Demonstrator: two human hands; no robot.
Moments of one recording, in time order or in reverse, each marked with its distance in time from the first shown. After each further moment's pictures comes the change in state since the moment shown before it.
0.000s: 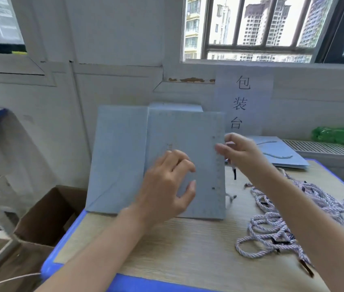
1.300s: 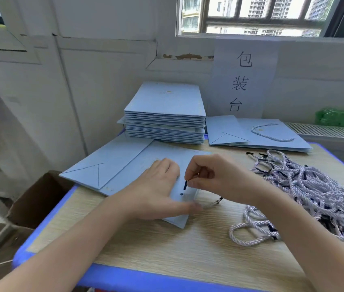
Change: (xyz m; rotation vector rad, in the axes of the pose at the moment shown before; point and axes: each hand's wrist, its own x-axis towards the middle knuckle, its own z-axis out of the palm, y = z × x) left_hand -0.008 0.004 0.001 -0.024 -0.837 -0.360; right_hand -0.044 0.008 0.024 -0.376 -0.521 -0.113
